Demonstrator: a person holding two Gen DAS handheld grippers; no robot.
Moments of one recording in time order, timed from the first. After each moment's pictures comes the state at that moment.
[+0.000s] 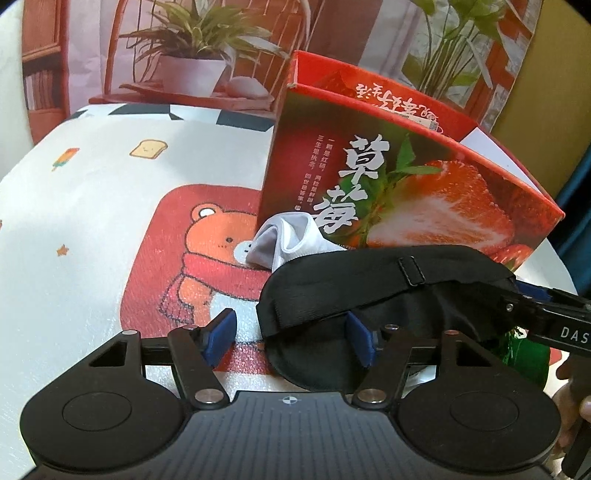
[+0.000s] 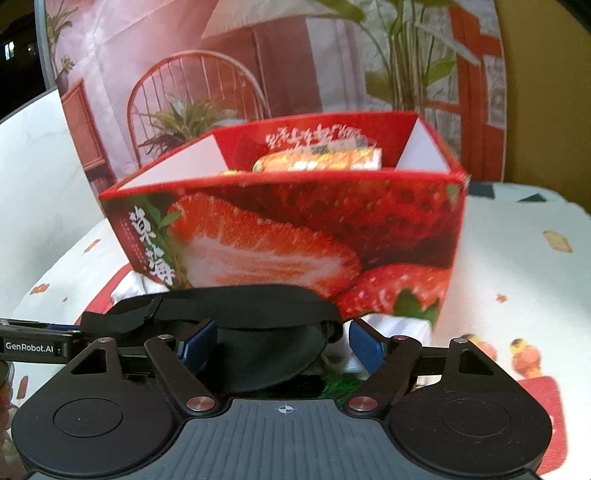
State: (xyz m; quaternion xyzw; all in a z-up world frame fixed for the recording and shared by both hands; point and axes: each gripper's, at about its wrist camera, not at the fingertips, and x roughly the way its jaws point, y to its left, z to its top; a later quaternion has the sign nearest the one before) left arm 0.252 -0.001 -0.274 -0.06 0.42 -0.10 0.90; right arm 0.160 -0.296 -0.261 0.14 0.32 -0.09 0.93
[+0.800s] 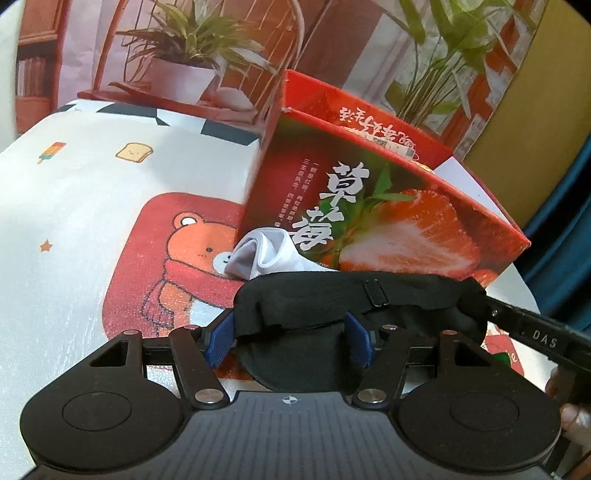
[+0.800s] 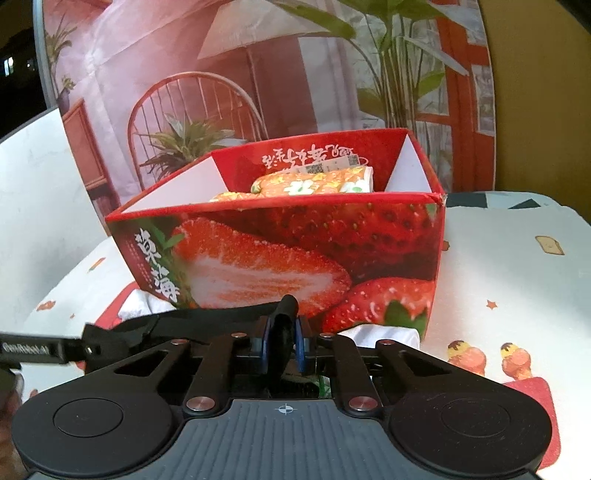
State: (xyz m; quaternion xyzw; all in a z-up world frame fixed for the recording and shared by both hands) left arm 0.248 0.010 -0.269 -0.12 0.39 -0.13 0.90; right arm 0.142 -0.299 -0.250 0.15 0.29 -0.10 0.94
